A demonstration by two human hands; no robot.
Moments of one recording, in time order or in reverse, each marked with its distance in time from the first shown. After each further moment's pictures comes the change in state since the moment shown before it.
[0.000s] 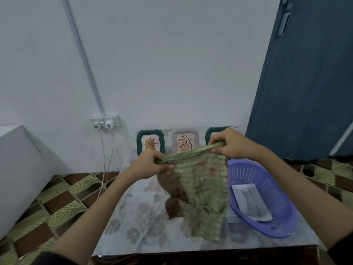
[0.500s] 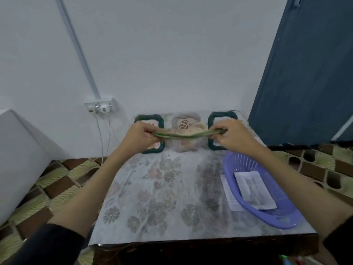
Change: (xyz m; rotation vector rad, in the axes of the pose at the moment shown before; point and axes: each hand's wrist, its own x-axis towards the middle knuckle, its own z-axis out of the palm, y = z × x) left_hand 0.037 -0.024 -0.019 -0.032 0.255 0.078; right_hand 0.030 0.040 0.035 -0.080 0.266 -0.043
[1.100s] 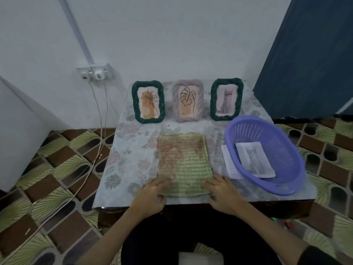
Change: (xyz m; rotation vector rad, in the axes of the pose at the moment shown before) left_hand -0.185 -0.115 0.133 0.312 -0.418 -0.062; right_hand -0.167 0.064 0.168 -0.286 -0.503 -0.062
